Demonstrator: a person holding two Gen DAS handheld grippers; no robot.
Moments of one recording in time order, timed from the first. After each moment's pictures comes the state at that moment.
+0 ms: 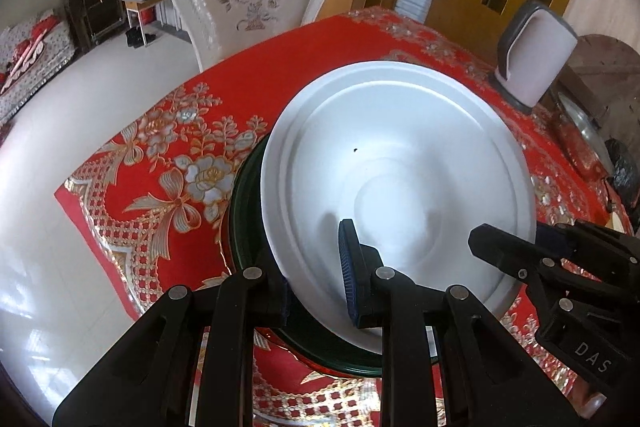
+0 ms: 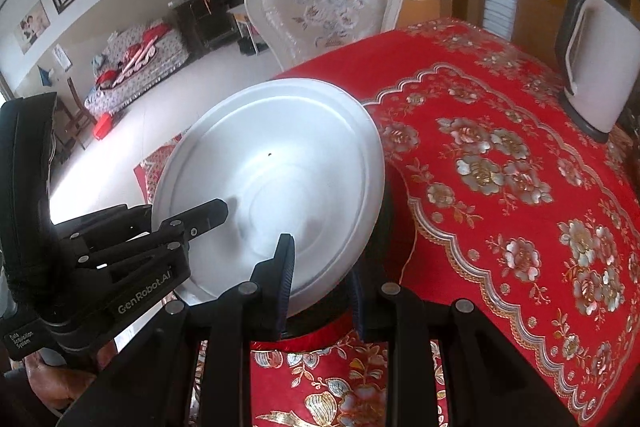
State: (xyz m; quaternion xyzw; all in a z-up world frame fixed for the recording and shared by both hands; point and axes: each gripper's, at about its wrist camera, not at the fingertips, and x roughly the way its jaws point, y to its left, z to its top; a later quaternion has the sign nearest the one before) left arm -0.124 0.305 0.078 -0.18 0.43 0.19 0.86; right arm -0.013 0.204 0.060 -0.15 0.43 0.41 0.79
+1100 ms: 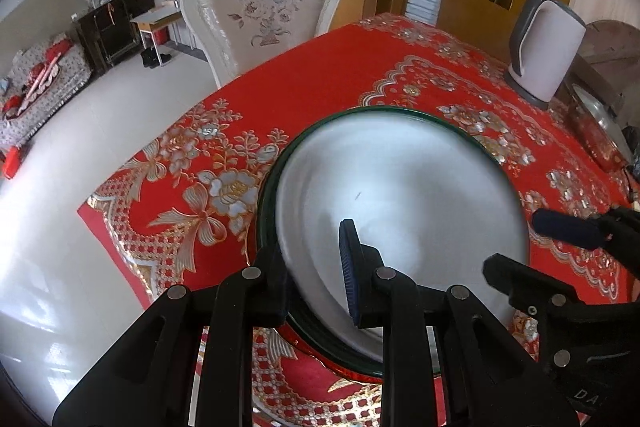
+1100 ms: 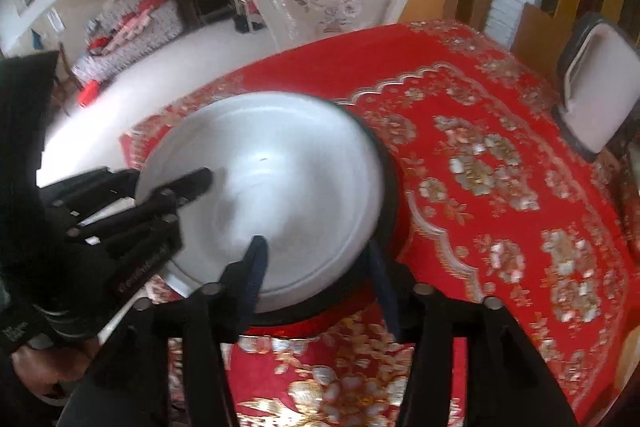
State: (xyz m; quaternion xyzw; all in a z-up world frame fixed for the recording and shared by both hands) left arm -0.125 0.305 0.079 -0.13 0.42 0.23 0.87; right arm -0.029 0.218 0.061 -0.22 0.42 0.38 0.79
